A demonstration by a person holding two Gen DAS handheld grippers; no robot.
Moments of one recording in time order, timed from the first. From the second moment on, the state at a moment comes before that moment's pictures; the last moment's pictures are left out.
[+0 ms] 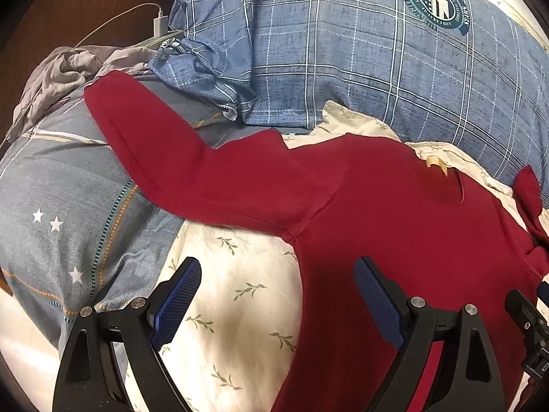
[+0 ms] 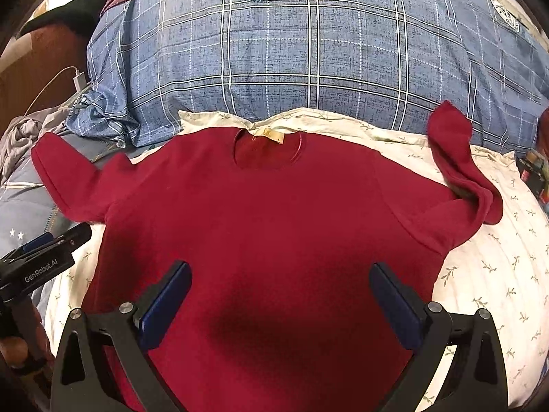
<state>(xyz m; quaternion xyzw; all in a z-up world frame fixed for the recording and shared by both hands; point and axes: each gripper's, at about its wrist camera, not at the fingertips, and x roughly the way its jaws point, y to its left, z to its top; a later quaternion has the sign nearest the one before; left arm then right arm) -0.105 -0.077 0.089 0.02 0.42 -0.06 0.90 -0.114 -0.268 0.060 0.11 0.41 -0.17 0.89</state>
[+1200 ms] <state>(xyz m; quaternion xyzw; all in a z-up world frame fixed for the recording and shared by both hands) -0.094 -0.108 0.076 0.05 0.43 -0.09 0.90 -0.106 -0.304 0.030 0.15 0.42 -0.22 0.87</state>
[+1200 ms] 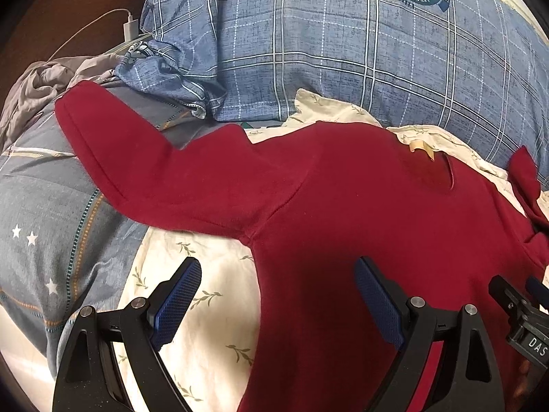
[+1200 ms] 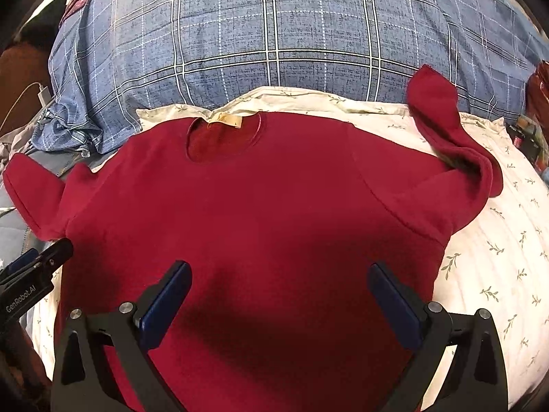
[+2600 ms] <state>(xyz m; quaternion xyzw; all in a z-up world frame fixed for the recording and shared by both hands) 0.045 0.038 0.122 0.02 0.39 0.15 0.91 -0.093 -0.298 0.017 0.15 0.44 -0.19 0.86</state>
